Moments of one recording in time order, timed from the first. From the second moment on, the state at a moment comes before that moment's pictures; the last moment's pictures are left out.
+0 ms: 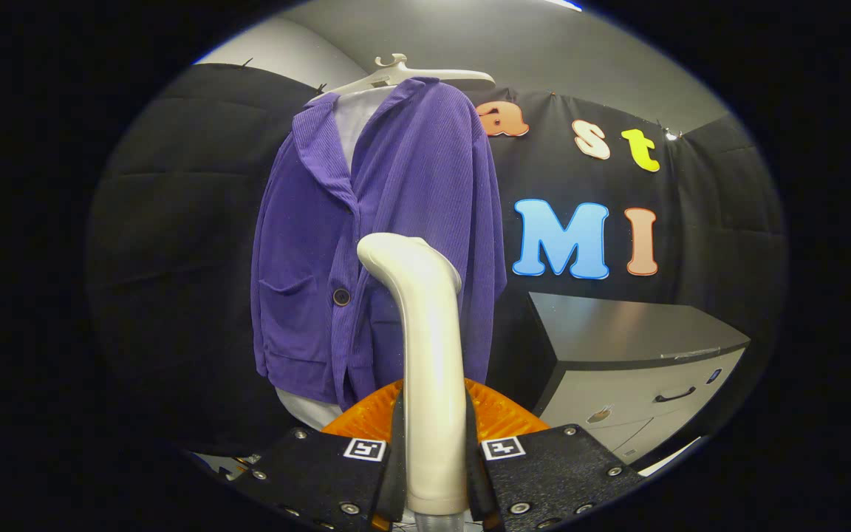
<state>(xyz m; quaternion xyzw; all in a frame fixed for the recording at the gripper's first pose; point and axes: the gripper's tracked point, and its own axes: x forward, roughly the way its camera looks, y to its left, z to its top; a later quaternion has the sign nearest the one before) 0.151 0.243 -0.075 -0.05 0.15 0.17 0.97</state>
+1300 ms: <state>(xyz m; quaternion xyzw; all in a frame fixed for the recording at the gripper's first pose) 0.083 0.259 -0.136 -0.02 0.18 0.19 0.97</state>
